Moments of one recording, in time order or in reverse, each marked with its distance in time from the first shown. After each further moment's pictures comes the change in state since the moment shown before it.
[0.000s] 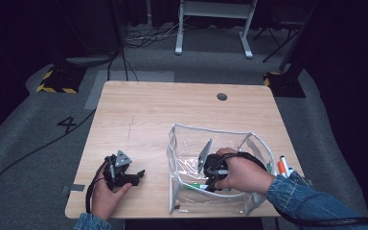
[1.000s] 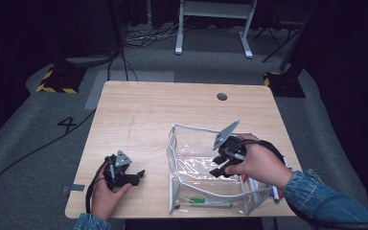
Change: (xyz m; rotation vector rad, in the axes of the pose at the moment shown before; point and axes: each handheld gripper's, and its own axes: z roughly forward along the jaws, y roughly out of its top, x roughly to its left) left arm 0.000 0.000 0.000 0.001 0.000 0.000; right arm -0.009 -0.028 -0.058 -0.271 -0.158 0.209
